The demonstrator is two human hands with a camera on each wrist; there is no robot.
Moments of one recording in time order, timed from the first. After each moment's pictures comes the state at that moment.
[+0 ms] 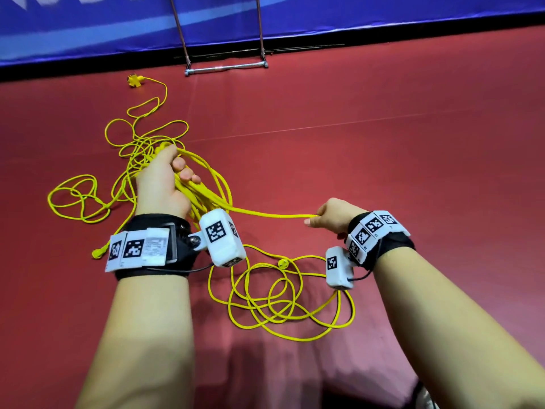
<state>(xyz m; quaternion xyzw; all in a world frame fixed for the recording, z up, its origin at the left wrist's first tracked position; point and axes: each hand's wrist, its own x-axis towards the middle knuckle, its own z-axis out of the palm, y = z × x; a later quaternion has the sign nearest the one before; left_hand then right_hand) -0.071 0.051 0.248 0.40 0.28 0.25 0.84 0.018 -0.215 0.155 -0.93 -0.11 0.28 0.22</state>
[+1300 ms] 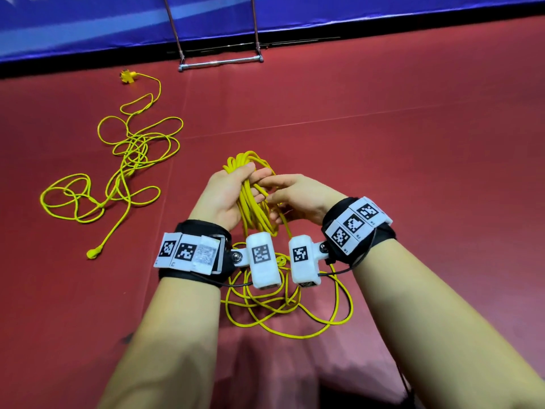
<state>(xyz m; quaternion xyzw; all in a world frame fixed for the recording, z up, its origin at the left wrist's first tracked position) -0.053 -0.022 0.219 0.55 0.22 0.00 0.80 -0.007 -0.159 0.195 -0.71 -0.14 0.34 0.60</state>
